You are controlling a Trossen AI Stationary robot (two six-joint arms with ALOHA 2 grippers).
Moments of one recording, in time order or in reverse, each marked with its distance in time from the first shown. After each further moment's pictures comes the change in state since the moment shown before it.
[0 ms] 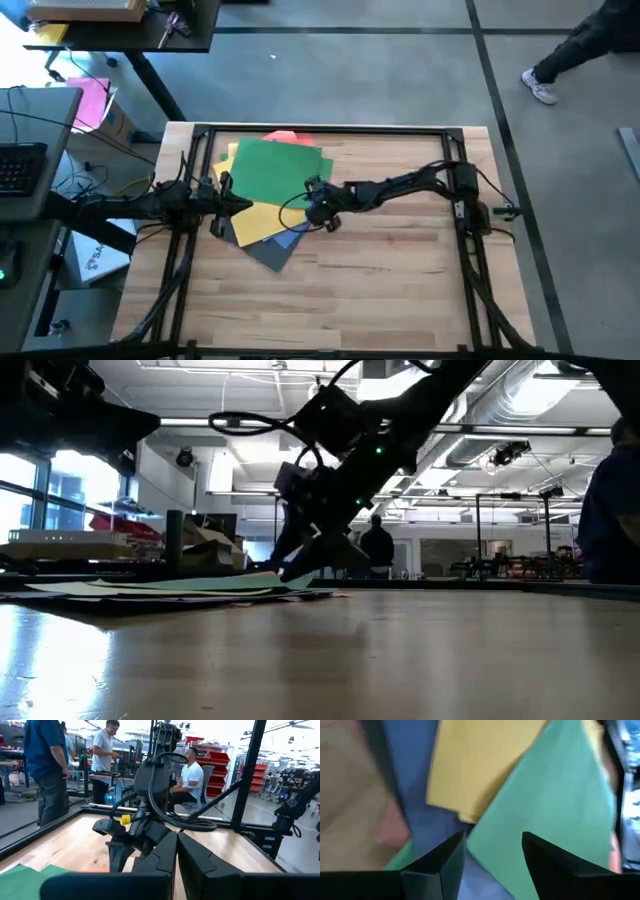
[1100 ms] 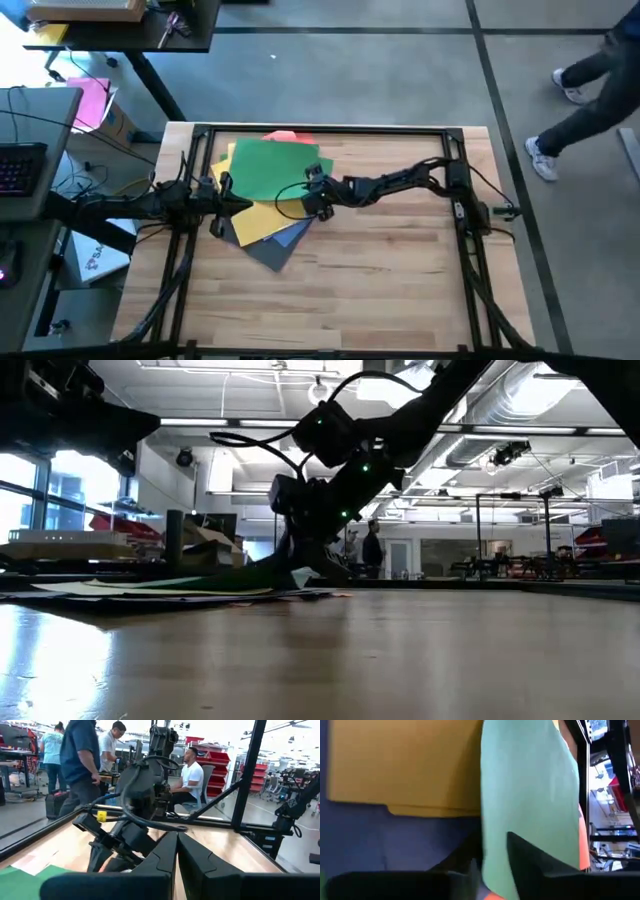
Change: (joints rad) left arm 0.000 0.000 0.000 -0.001 0.000 0.002; right arm -0.063 0.053 -0.002 0.176 0.146 0.035
